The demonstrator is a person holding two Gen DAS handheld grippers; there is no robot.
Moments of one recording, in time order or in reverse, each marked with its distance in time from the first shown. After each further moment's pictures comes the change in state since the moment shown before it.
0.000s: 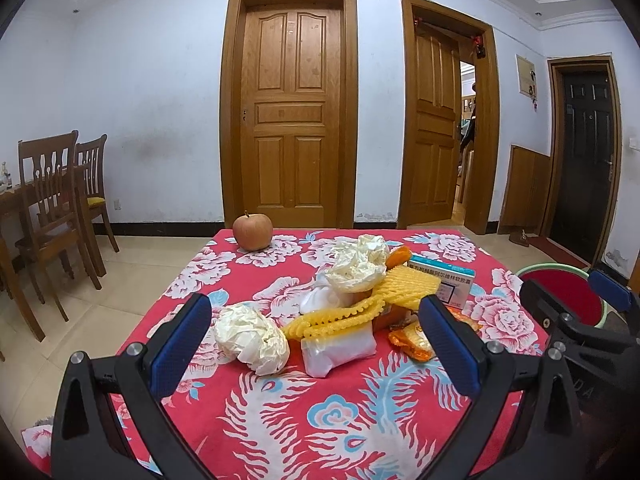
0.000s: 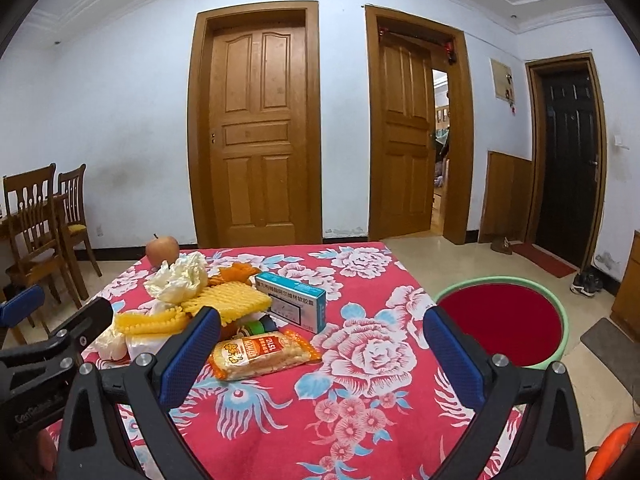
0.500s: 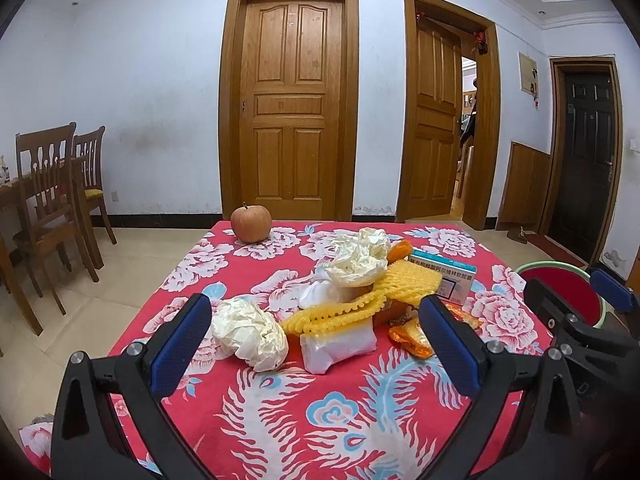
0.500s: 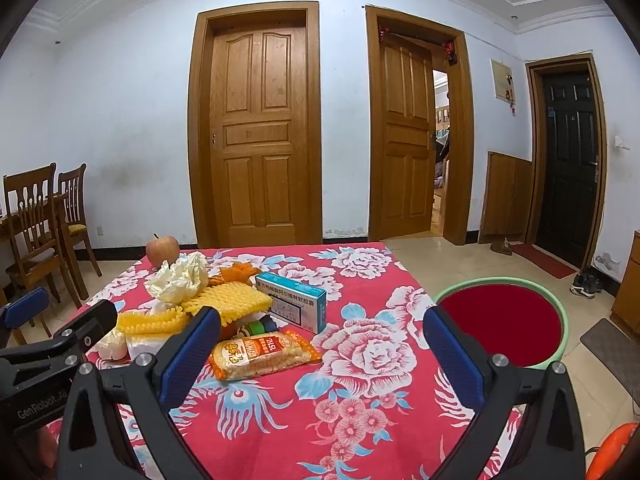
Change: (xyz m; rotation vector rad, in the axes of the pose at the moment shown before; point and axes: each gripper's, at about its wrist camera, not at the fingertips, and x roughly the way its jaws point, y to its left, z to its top) left arm 0.007 0.004 0.001 -0.014 0.032 -0.008; right arm 0.001 -0.001 -0.002 0.001 -0.004 0.002
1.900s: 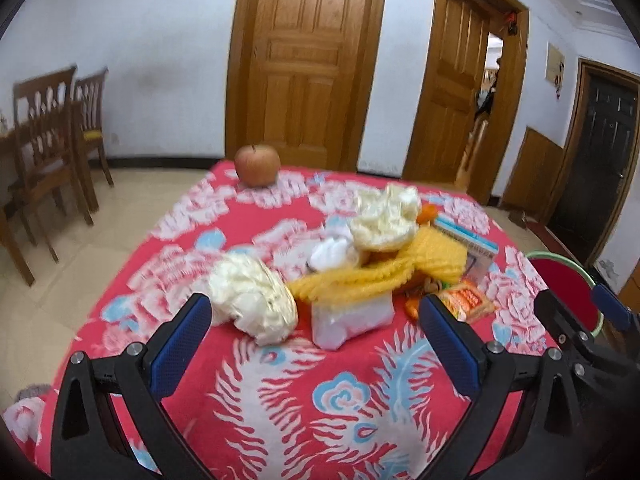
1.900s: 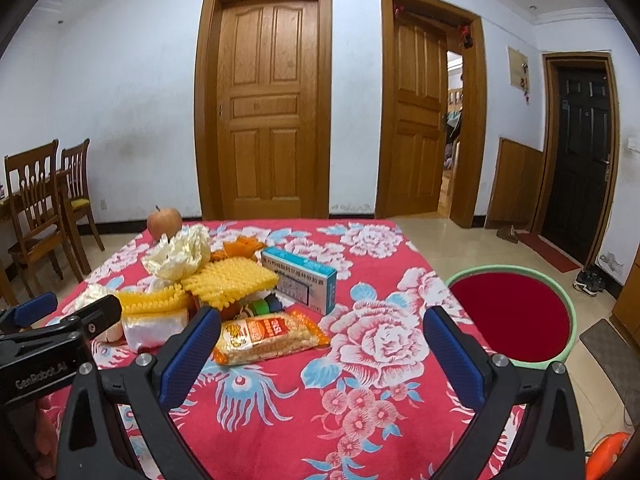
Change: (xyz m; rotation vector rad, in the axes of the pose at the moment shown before) left arm 0.043 0.019 -0.006 -0.108 0.224 -0.021; right arm 0.021 0.007 -0.002 -0.040 0.119 0.026
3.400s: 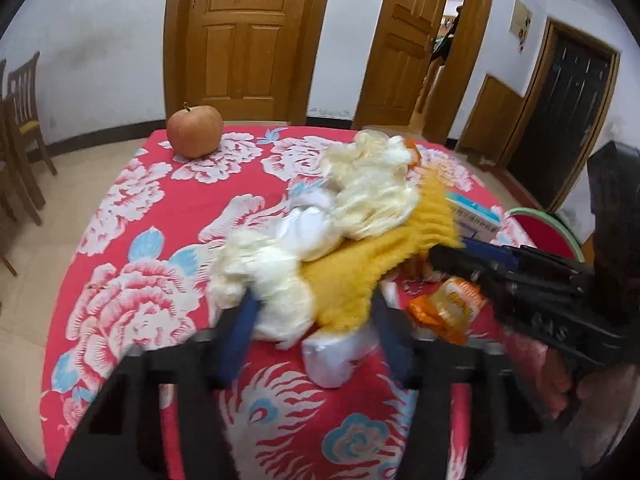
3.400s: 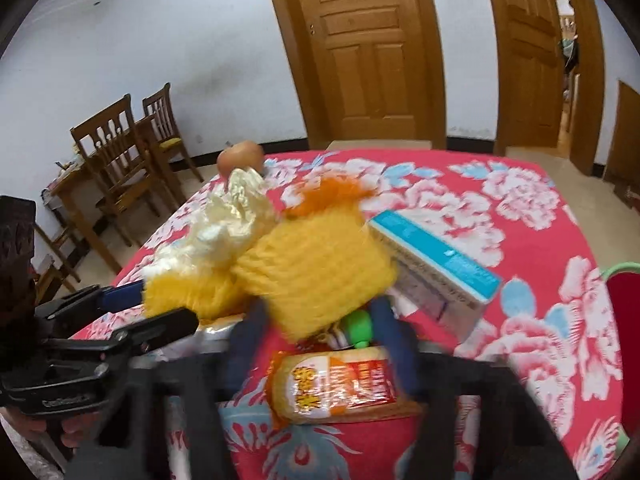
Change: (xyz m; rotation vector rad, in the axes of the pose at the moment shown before) left arm 0.066 0.004 0.027 0.115 0.197 -0.157; right arm 0.122 0.033 0.026 -0.031 0.337 0.455
